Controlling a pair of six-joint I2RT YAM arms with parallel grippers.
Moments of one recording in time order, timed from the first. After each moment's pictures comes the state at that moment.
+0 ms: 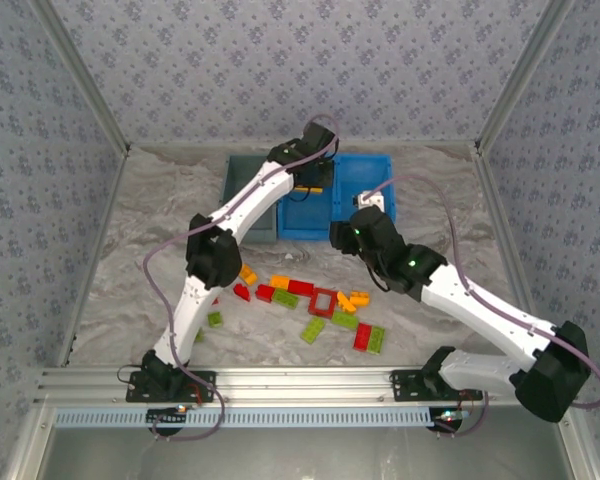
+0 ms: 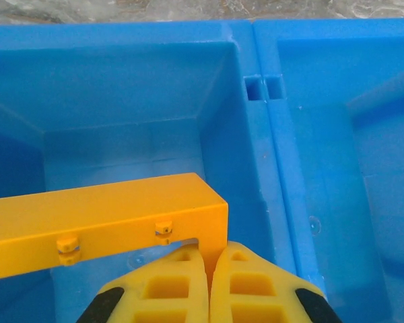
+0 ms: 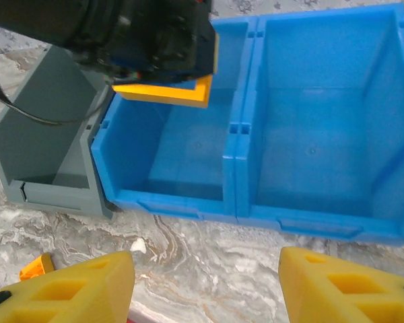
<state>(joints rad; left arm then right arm) -0.67 2.44 2.46 -0.92 -0.11 -0.49 0.76 1.17 0.96 -0.38 0.37 0.49</state>
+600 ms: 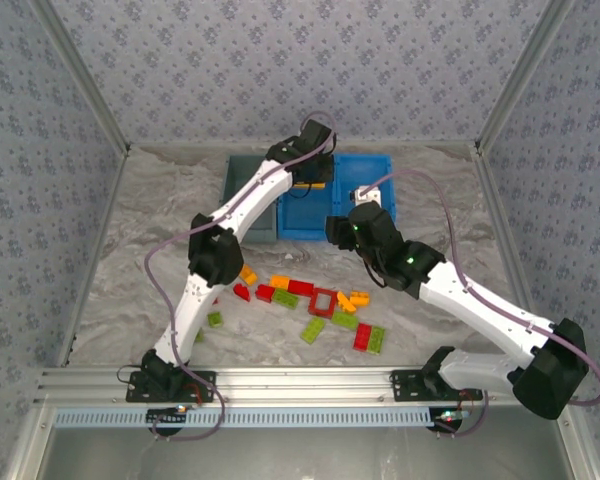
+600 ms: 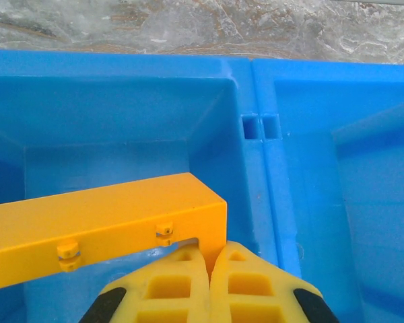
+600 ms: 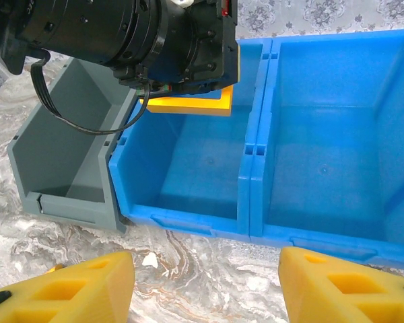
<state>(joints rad) -0.65 2.48 2.52 -0.89 -0.07 -0.54 0.77 1.17 0.98 -0.36 0.37 0.48</state>
